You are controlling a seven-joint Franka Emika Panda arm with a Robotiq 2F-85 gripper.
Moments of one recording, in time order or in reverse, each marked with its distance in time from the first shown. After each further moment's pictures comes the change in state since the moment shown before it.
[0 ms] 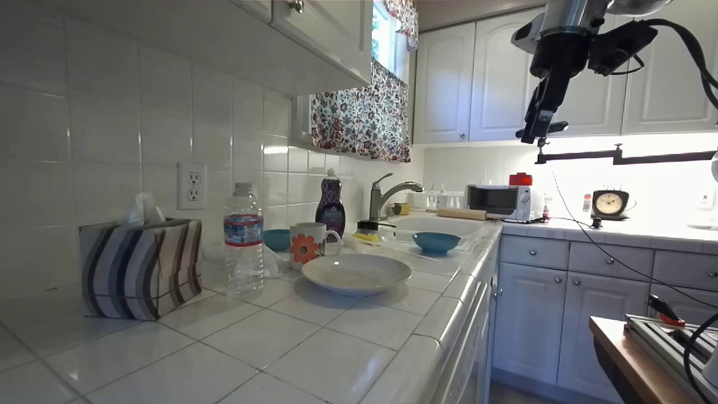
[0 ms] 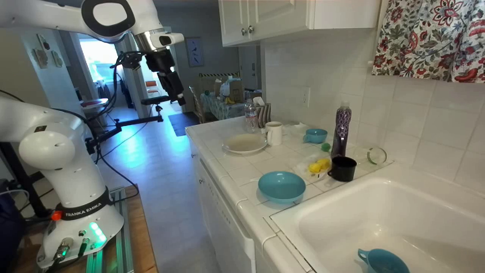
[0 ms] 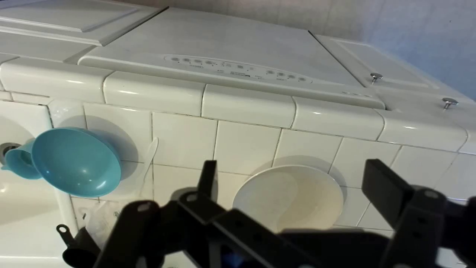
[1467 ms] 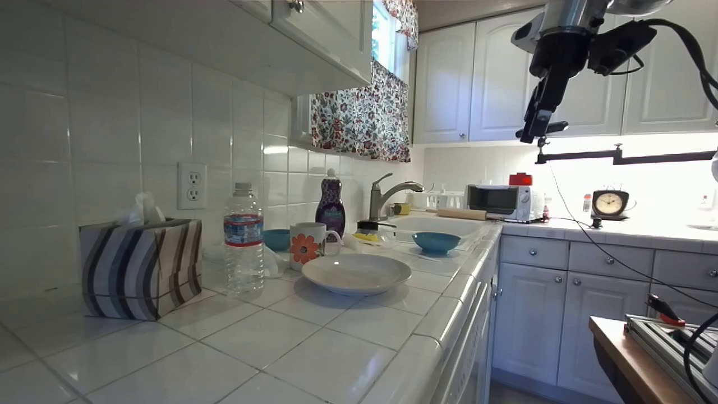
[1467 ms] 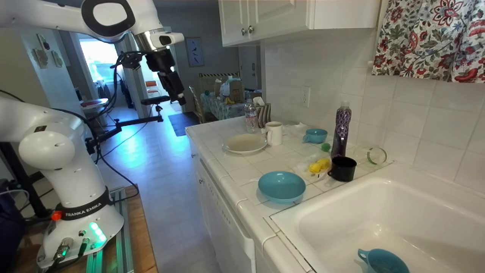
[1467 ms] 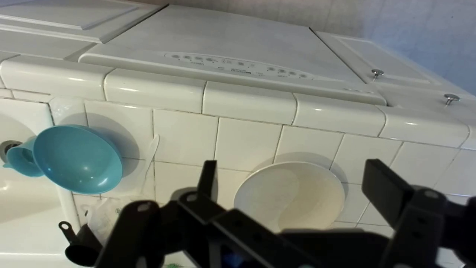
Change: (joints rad) arm -0.002 0.001 0.000 0.000 -0.001 0.011 0.004
